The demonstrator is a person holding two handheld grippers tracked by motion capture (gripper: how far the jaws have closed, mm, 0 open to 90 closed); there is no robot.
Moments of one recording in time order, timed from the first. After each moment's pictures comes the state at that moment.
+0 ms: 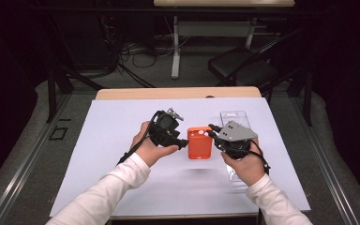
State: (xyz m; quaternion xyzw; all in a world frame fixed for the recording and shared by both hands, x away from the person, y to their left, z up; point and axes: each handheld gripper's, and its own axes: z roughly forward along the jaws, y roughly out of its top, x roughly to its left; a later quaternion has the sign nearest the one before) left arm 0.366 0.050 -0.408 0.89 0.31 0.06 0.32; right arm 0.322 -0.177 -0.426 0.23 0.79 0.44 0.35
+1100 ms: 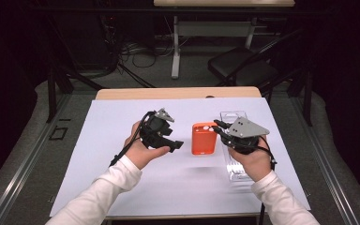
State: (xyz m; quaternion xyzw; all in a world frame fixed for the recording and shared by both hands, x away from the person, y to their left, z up) left arm 0.363 0.076 -0.407 0.89 0.29 0.07 0.34; right arm 0.332 -0.199 -0.422 0.21 0.78 0.47 0.35
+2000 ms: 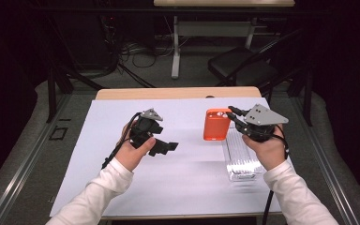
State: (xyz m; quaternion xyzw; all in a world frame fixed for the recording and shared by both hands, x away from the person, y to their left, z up) left arm 0.362 0.102 -0.413 0.87 0.31 0.05 0.38; right arm 0.350 -0.235 -0.399 0.22 0.76 0.48 0.39
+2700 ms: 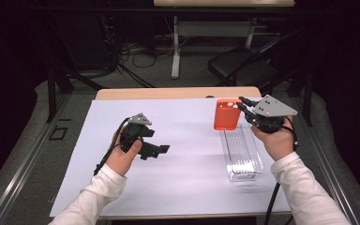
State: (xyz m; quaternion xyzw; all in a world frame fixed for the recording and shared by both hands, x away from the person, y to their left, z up) left arm 0.356 0.129 -0.427 0.85 0.33 0.05 0.40; right arm 0.366 -0.258 -0.387 0.22 0.75 0.45 0.43
